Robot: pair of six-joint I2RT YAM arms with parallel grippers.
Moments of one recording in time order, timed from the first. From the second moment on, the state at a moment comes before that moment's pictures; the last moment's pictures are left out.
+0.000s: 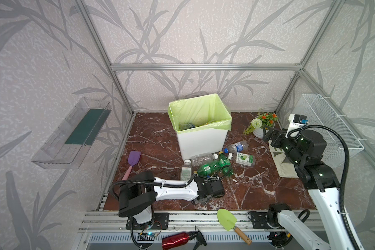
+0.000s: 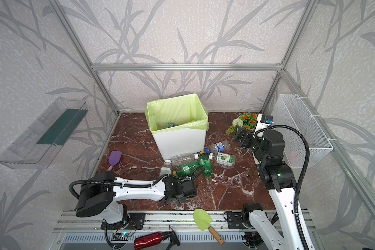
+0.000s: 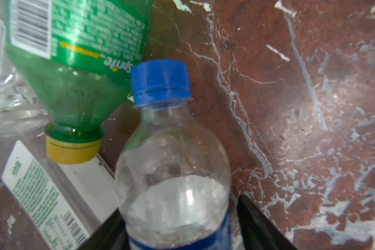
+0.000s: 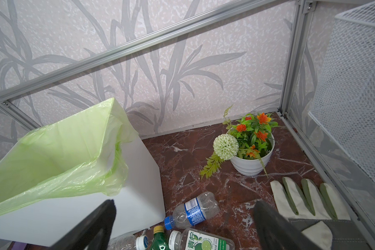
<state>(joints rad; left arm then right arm) -1.28 1.63 0.92 -0.70 -0.39 -0.40 0.10 0.81 1.09 -0.54 -0.03 0.31</state>
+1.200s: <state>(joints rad) -1.10 0.85 1.36 0.01 -0.64 0.53 0.02 0.75 1.03 -0.52 -0.07 0.36</state>
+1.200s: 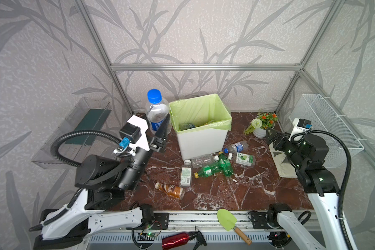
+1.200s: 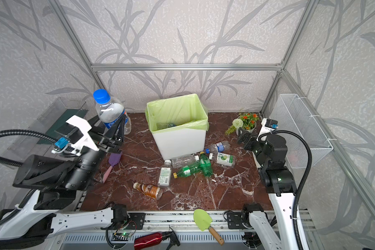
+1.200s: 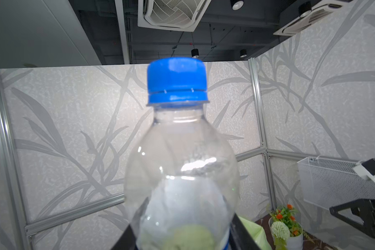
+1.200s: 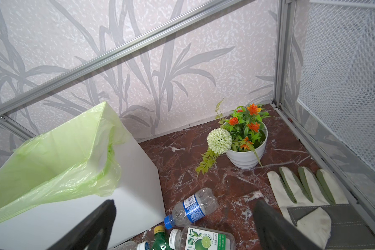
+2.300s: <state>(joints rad) -0.50 0.81 1.09 -0.30 -0.29 0.04 -0.01 0.83 0.79 -0.52 -0.14 0.69</state>
